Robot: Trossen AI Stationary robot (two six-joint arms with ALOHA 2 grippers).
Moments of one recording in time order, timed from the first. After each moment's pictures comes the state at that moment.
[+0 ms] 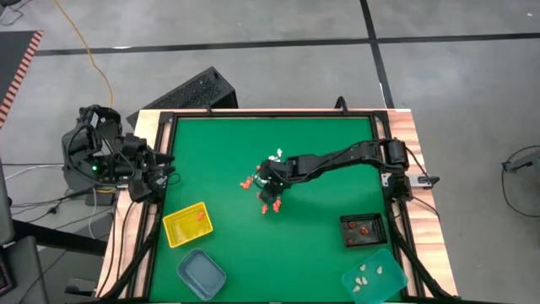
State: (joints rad) left arm -1.10 0.59 1.11 -1.12 -1.16 -1.12; right arm -0.03 1.92 1.37 -0.41 0.00 0.52
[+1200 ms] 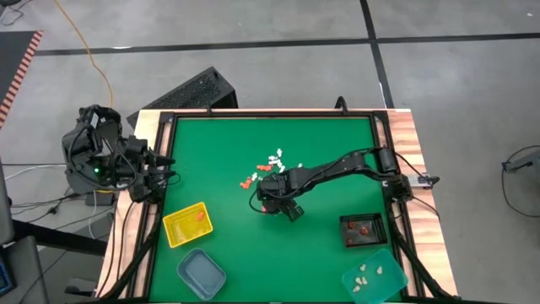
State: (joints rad) left arm -1.10 0.60 1.11 -1.17 -1.11 -1.12; right arm 0.08 2.02 1.51 -0.75 0.06 -0.55
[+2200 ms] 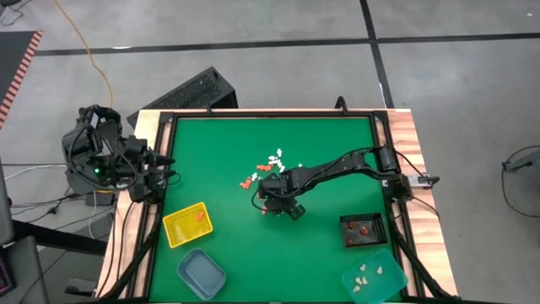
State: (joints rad) left arm -1.10 0.60 1.11 -1.18 -1.11 -1.13; right arm 0.07 2.02 1.45 -0.68 0.03 -0.63
